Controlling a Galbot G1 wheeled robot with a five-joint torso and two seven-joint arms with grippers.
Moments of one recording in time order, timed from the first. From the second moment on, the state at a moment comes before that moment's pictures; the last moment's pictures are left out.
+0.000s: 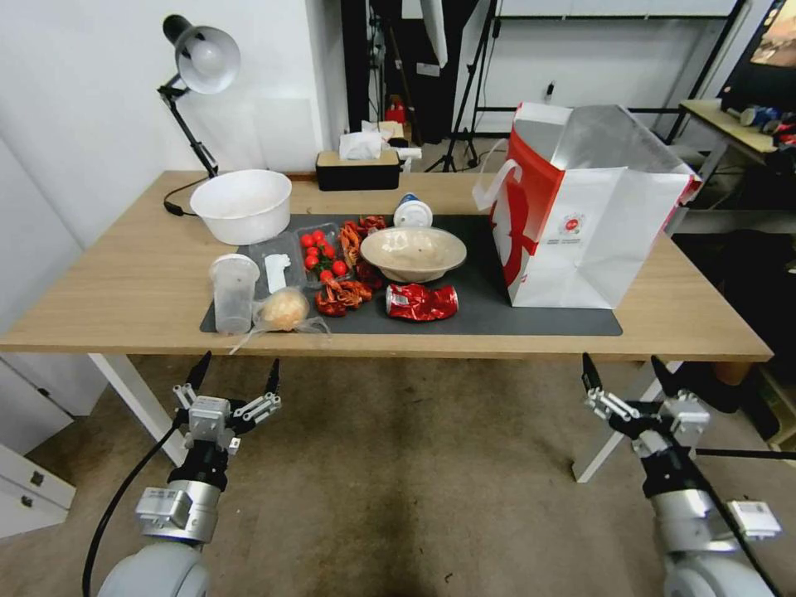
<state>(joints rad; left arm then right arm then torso) 1.72 -1.26 -0.59 -2.12 -0.15 -0.20 -0.07 -1.75 1.40 0.77 2.10 0.37 0.22 -0.14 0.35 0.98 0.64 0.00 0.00</state>
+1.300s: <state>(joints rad) 1.71 -1.26 -0.59 -2.11 -0.13 -0.20 -0.08 -1.70 1.38 0.76 2.08 0.36 0.22 -0.15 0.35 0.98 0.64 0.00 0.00</state>
